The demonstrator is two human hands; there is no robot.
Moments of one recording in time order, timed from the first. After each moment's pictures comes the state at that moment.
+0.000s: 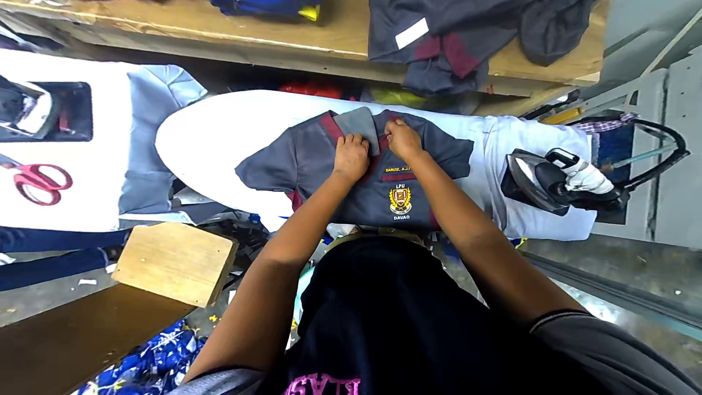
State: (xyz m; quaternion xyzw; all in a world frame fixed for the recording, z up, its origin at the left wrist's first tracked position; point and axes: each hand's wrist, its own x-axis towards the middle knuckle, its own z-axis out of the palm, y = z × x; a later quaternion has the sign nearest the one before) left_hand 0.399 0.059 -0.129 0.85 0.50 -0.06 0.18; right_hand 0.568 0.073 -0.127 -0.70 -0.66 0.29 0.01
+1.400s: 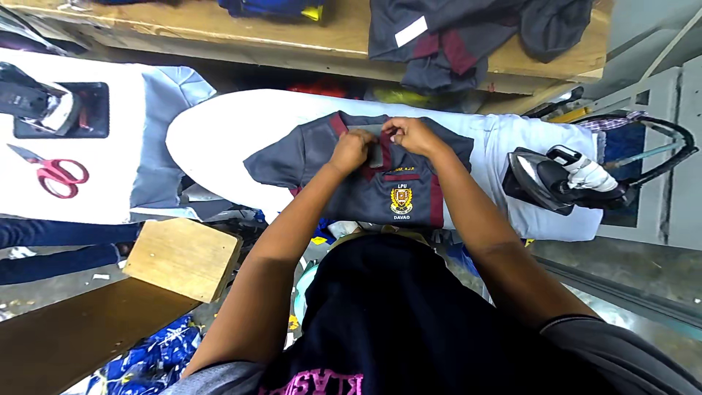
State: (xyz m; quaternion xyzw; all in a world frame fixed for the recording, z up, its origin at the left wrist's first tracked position) left_hand 0.382 0.065 -0.112 0.86 0.40 0.10 0.30; right_hand 0.595 0.052 -0.072 -0.56 -0.70 0.43 0.15
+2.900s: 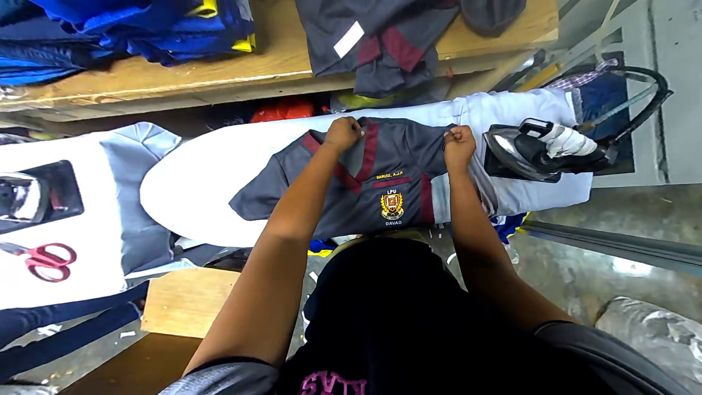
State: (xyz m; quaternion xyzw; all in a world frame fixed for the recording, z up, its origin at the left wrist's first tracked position) left_hand 0.468 0.149 -0.126 0.78 0.48 -0.07 0.38; right_hand 0.715 -0.027 -0.161 -0.82 -0.31 0.17 0.46
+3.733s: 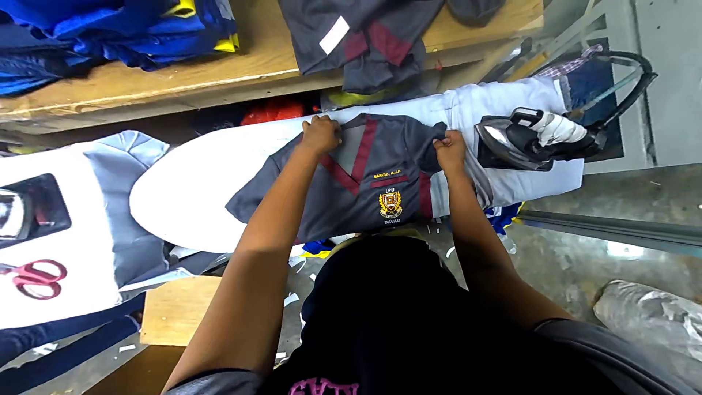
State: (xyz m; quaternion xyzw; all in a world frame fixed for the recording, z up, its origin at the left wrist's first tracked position) left_hand 0.443 0.147 -0.104 0.84 0.44 -0.12 0.29; right_hand 0.711 -0.050 -0.149 -0.84 -0.30 0.27 0.36
